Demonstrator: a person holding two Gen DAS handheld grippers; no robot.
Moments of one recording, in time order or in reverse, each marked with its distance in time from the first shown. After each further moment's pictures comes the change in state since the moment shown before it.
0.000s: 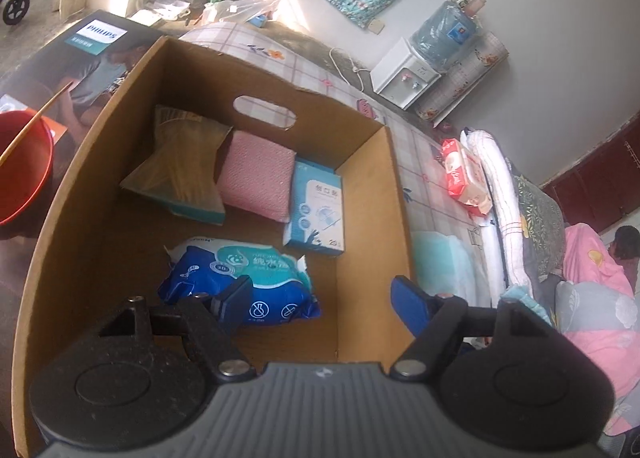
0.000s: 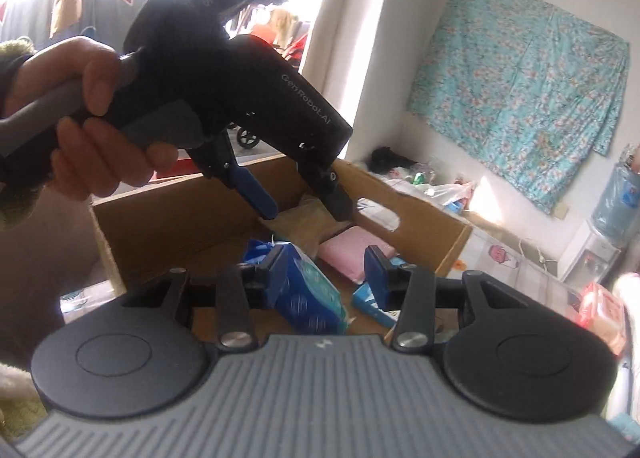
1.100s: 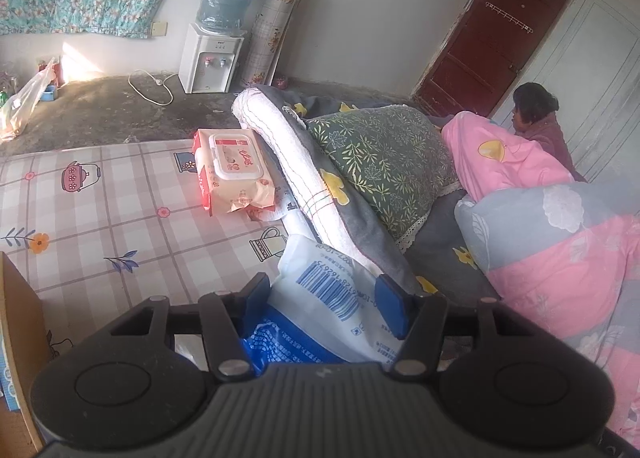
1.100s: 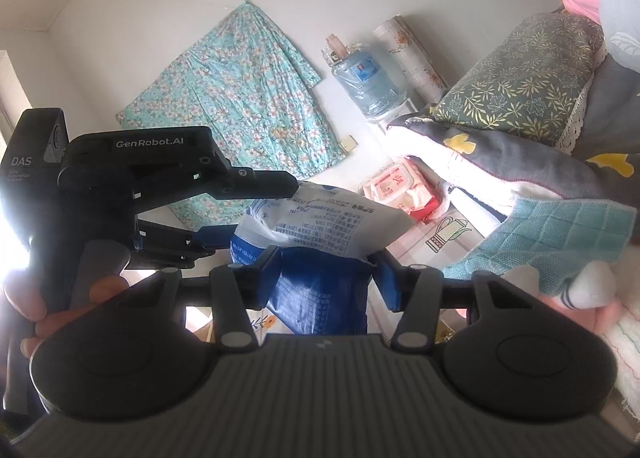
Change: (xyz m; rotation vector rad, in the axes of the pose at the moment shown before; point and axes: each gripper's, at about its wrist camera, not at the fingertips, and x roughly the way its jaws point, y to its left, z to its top) left arm 0.124 -0.340 0.006 0.524 0.067 -0.229; right arm -0.094 -0.279 -0.164 1.080 -0.352 -0.475
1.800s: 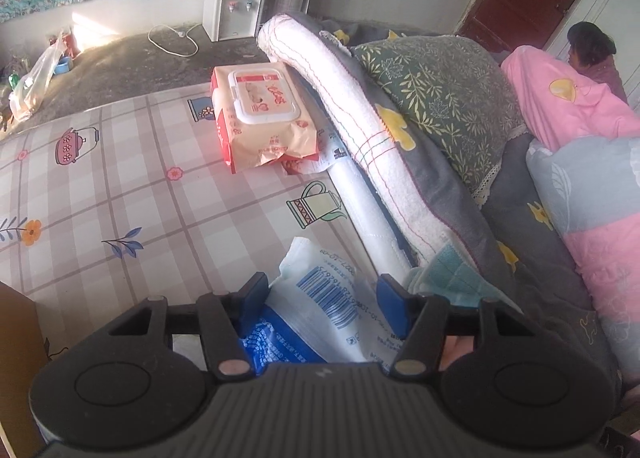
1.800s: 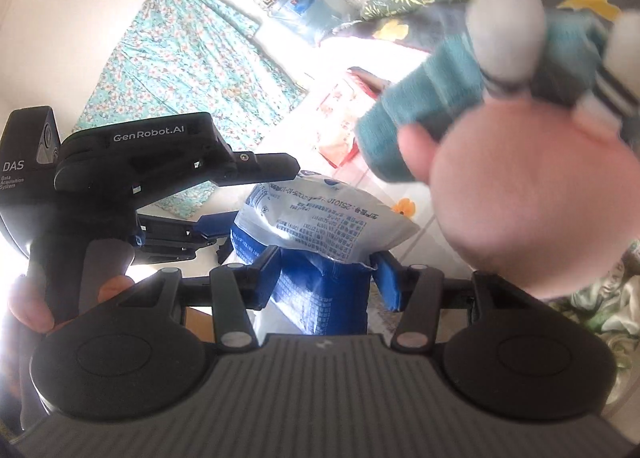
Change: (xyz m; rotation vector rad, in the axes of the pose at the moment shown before) left arm 0.109 0.014 0.011 0.042 0.182 0.146; right arm 0.185 -0.029 -0.069 0.259 0.161 -0.056
